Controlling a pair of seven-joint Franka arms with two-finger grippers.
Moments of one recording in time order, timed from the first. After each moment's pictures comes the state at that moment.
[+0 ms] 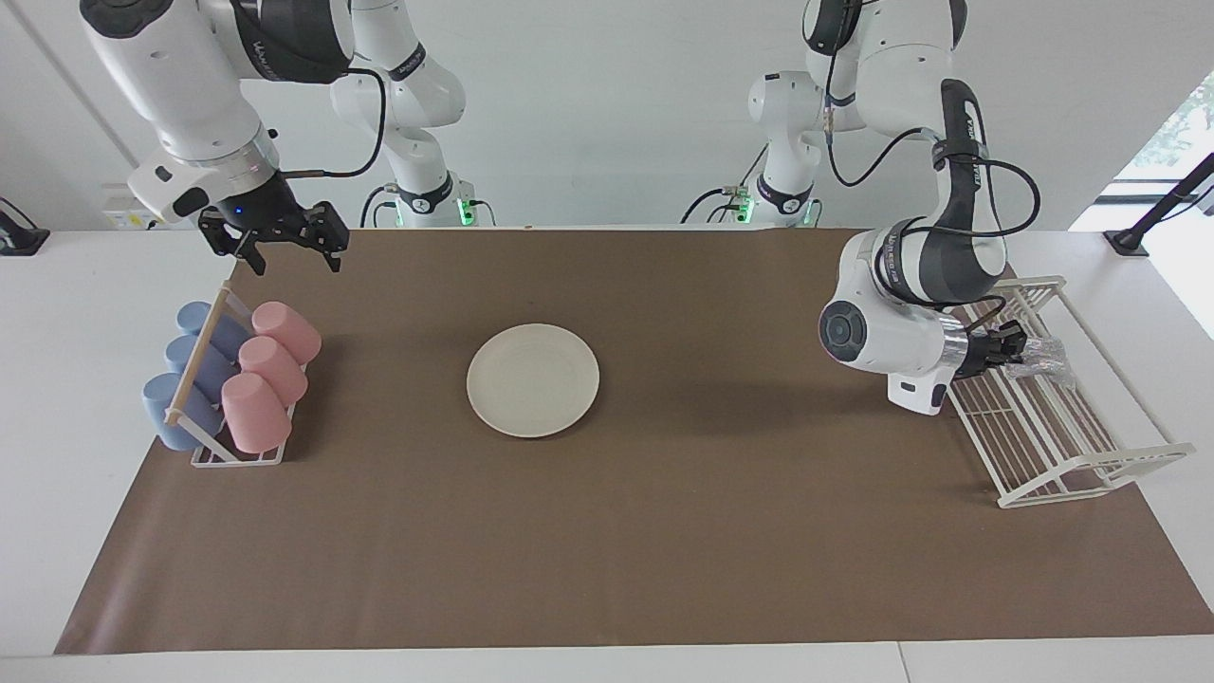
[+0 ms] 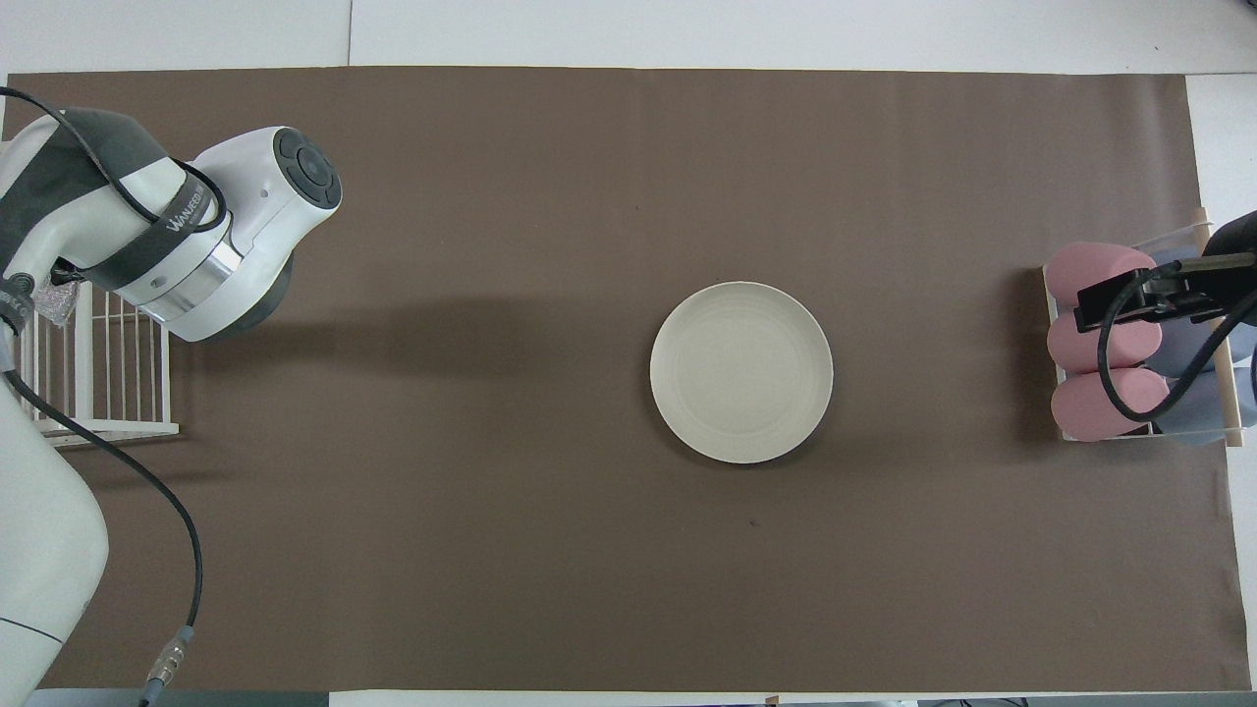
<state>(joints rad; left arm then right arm) -0.16 0.40 -0.09 -1.67 1.08 1.52 -0.55 0.00 -0.01 -0.01 -1.64 -0.03 1.56 -0.07</state>
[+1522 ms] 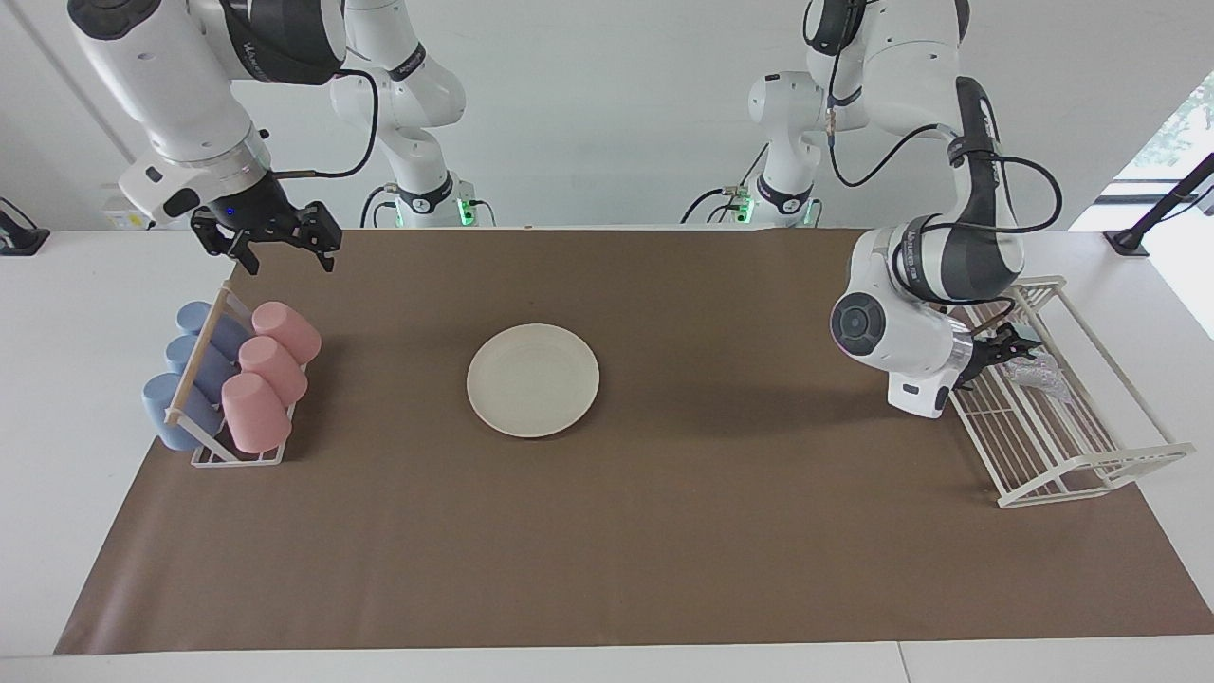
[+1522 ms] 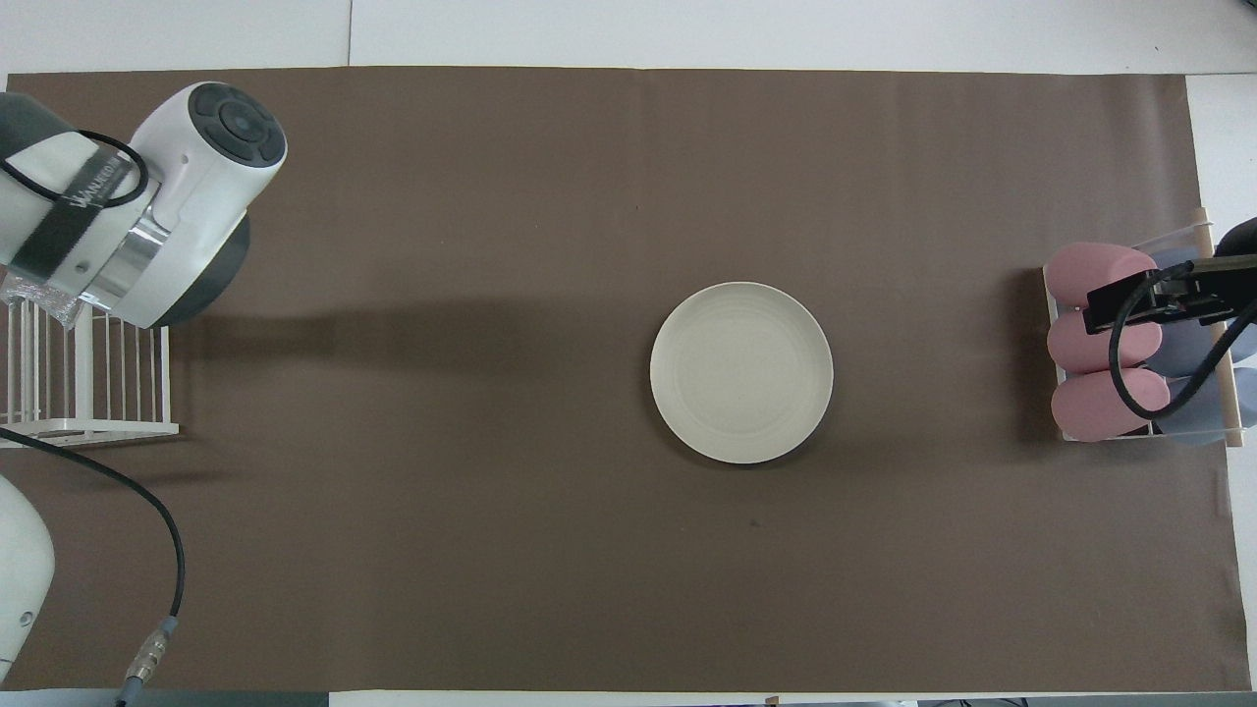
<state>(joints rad) -0.11 0.35 -0.10 -1.59 0.81 1.60 -0.45 0.00 -0.01 -0.02 -1.64 -0.03 1.56 -0.07</state>
